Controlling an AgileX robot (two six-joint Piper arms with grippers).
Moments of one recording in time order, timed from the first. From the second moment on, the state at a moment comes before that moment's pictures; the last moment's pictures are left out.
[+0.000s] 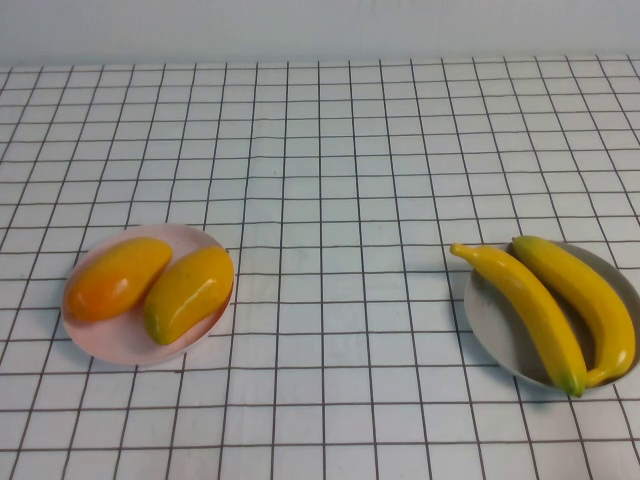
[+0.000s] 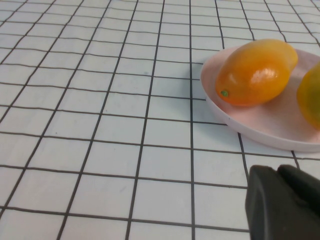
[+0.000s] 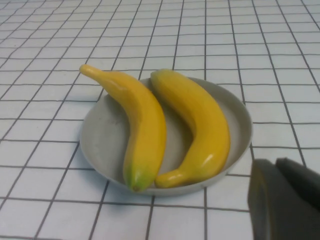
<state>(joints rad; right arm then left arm) 0.21 0.08 -0.01 -0.18 0.28 0.29 -0.03 -0.01 0.02 0.10 0.38 -0.16</state>
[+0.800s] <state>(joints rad) 0.13 -0.01 0.02 -0.03 0.34 0.13 -0.03 -0.01 0.02 0.10 0.38 -0.16</state>
